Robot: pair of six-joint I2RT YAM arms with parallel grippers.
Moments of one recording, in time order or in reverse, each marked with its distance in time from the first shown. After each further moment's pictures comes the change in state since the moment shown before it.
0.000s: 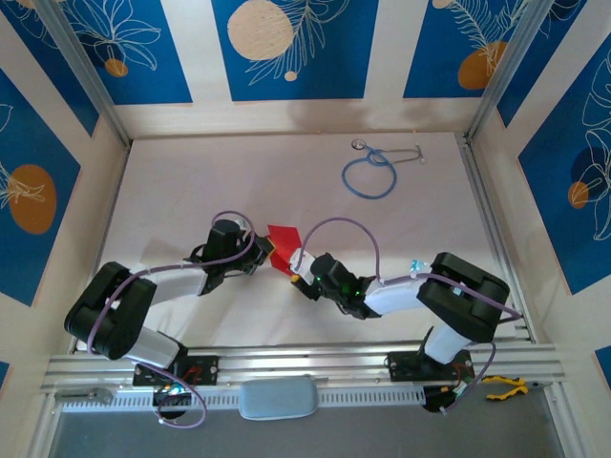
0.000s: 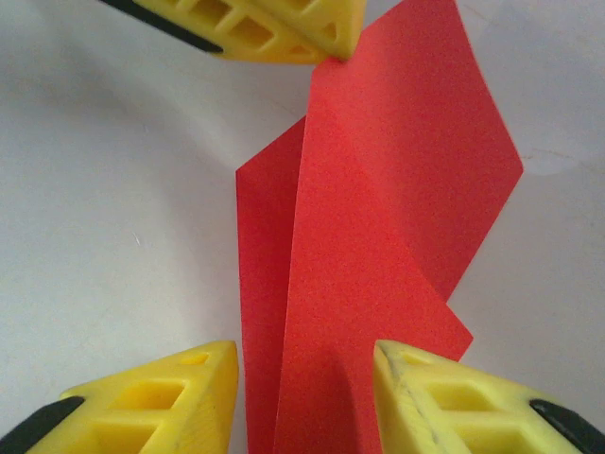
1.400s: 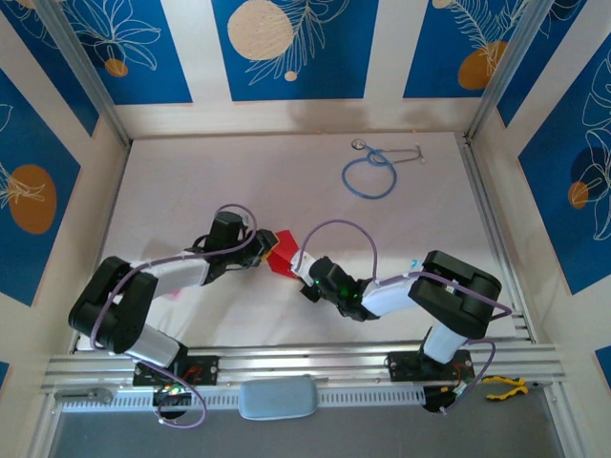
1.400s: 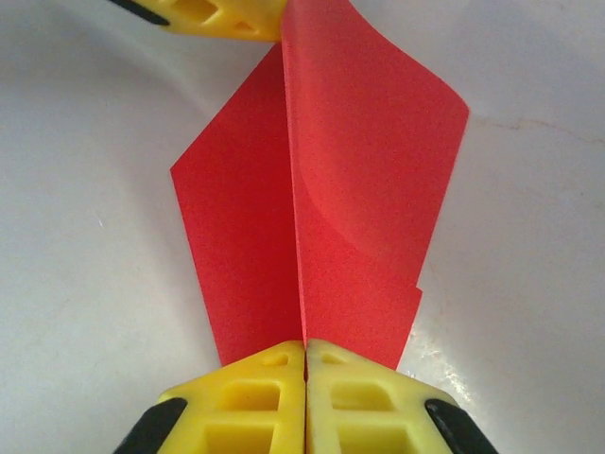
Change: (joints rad) left arm 0.026 0.048 0.103 -0.152 0.037 0.089; right arm 0.010 0.034 -0.017 0.038 0.052 0.027
